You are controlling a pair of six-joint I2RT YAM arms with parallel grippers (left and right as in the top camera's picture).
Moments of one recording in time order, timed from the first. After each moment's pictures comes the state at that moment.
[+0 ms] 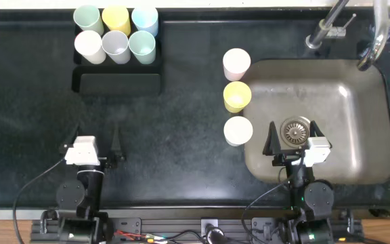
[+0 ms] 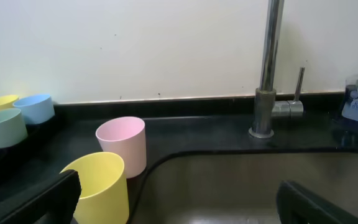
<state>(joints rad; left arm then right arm) -0.04 0.01 0.01 -0.08 -0.04 -0.02 0.16 0.01 0.02 -0.01 0.09 0.11</state>
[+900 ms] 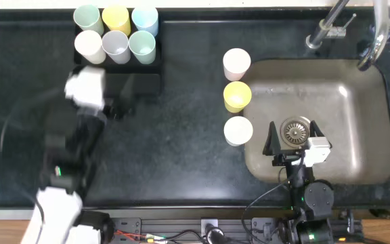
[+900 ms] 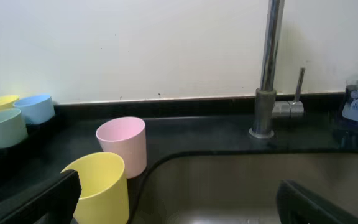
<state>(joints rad) -0.16 0.98 0.71 0.05 0.12 -0.02 0.16 0.01 0.02 -0.01 0.09 0.12</state>
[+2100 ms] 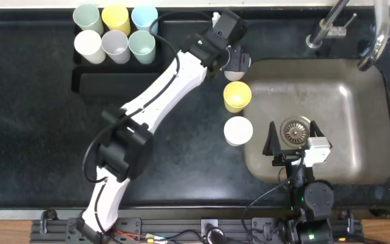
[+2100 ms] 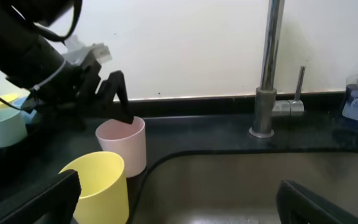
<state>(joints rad) -0.65 2.27 2.04 -0.76 -0.07 -0.53 0.16 0.01 0.02 -0.01 0.09 0.11</state>
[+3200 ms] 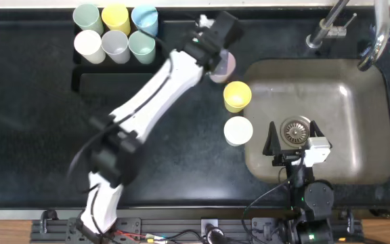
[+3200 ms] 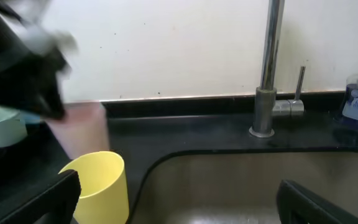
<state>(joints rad) -0.62 2.11 2.01 -0.98 -0.27 -0.55 0.16 0.01 0.02 -0.01 0.09 0.12</state>
